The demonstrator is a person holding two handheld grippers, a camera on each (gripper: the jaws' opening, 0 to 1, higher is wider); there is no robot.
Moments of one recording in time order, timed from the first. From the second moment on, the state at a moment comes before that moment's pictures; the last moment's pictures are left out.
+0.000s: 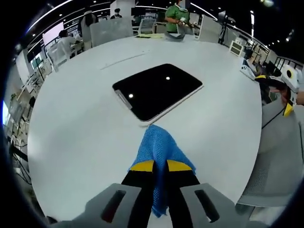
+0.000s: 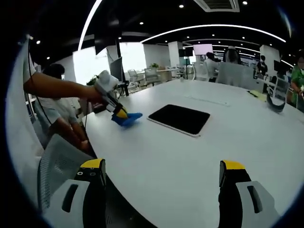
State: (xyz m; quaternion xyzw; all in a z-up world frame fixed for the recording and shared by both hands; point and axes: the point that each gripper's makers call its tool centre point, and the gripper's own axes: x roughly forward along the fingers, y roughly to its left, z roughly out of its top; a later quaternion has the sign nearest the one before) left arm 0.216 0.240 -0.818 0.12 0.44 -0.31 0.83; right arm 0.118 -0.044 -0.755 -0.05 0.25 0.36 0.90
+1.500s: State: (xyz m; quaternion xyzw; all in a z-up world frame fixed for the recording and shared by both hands) left arm 0.288 0.207 -0.769 0.15 0.41 -0.33 0.84; right arm 0.125 -0.046 -0.747 -0.05 0.24 0.36 0.90
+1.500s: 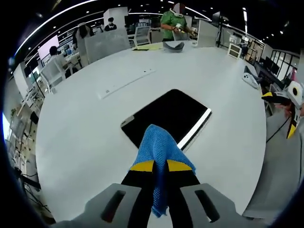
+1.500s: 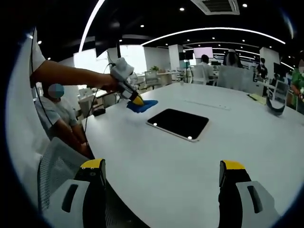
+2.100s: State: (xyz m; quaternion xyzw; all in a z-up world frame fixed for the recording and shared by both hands) left arm 0.321 0.201 -0.783 0.15 0.41 -0.32 0.84; right arm 0.127 -0.053 -0.753 -0.04 0.25 0.35 0.90
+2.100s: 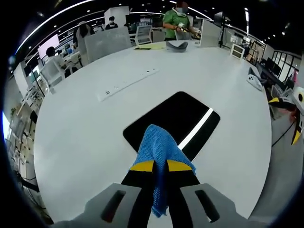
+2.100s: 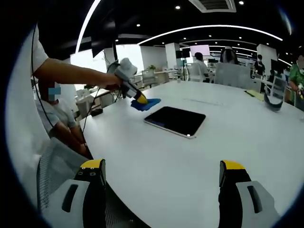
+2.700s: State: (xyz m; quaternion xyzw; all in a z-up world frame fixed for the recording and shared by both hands) left arm 0.352 0.189 -0.789 0.15 0.41 -0.32 0.84; right arm 0.128 -0.056 -0.757 -0.04 0.26 0.35 0.90
